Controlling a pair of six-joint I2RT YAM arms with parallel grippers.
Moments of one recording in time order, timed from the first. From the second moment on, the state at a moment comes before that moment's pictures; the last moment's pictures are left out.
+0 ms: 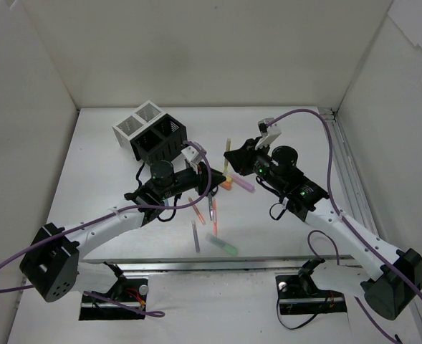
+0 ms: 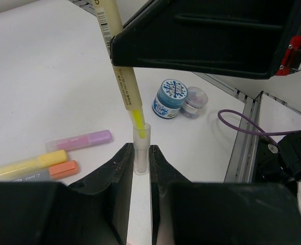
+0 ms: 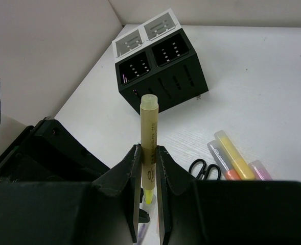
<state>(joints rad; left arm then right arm) -0.71 1.30 0.81 0.45 0.42 -0.27 0.63 1.10 0.91 0.08 -0.06 0.43</state>
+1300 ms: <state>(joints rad) -0.70 1.30 0.74 0.51 0.23 -0.19 0.69 1.16 0.78 0.29 0.03 0.46</state>
